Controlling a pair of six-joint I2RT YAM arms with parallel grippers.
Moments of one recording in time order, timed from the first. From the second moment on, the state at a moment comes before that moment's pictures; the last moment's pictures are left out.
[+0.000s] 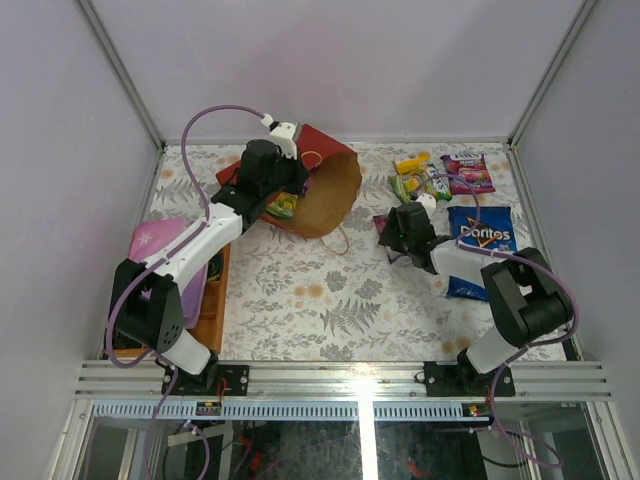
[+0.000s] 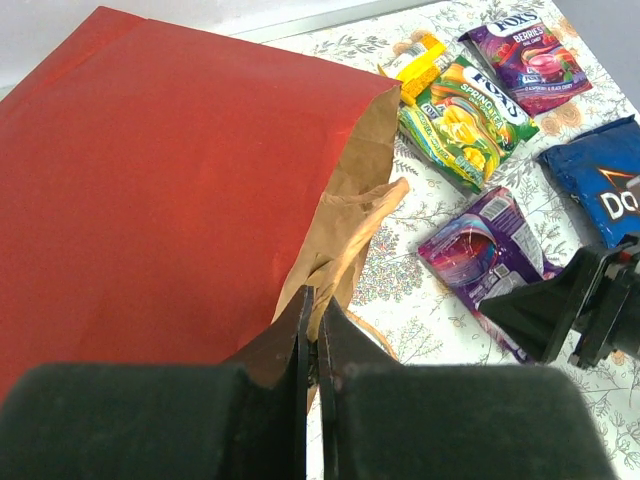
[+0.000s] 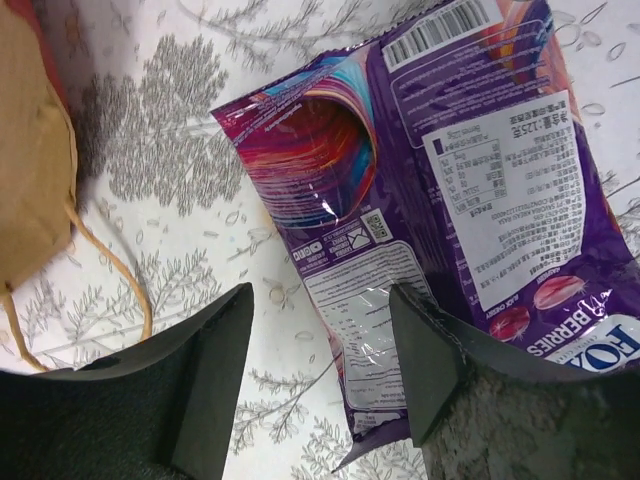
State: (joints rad) left arm -0.43 1.56 1.26 -0.04 0.11 -0.20; right arm 0.45 1.60 0.75 0.09 0.23 0.62
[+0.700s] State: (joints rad) left arm -0.41 1.56 1.26 -0.04 0.11 -0.19; right arm 0.27 1.42 0.71 0.04 0.14 0.71
